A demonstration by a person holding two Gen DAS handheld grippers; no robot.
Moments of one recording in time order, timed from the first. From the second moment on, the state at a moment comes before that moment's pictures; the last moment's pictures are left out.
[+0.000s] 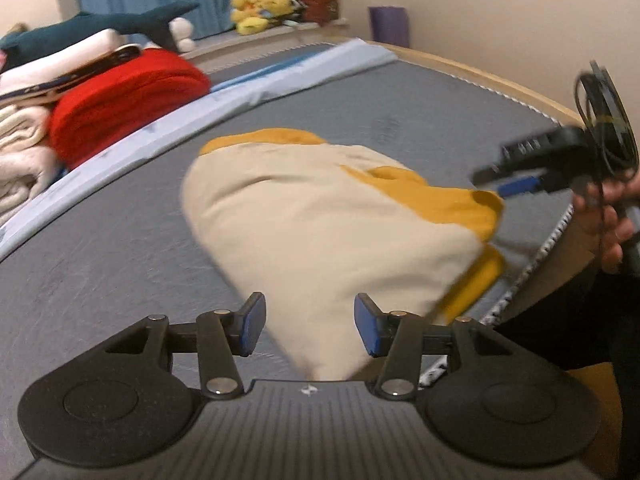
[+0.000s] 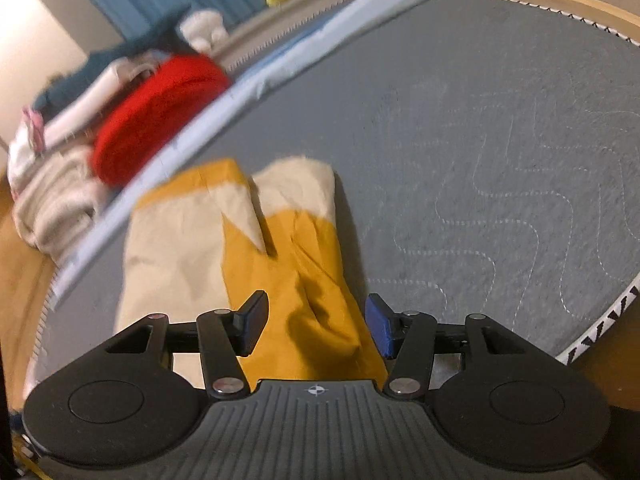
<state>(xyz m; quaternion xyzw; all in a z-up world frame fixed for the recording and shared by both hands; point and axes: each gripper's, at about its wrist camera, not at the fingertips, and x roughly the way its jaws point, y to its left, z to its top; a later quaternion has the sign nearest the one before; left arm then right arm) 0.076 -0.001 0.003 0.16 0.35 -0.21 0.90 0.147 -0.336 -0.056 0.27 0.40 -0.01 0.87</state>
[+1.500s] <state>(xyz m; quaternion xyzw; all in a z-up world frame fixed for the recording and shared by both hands) 0.144 0.014 -0.085 0.01 0.53 -0.17 0.83 0.125 -0.297 -0.095 0.06 0.48 -0.08 0.87</state>
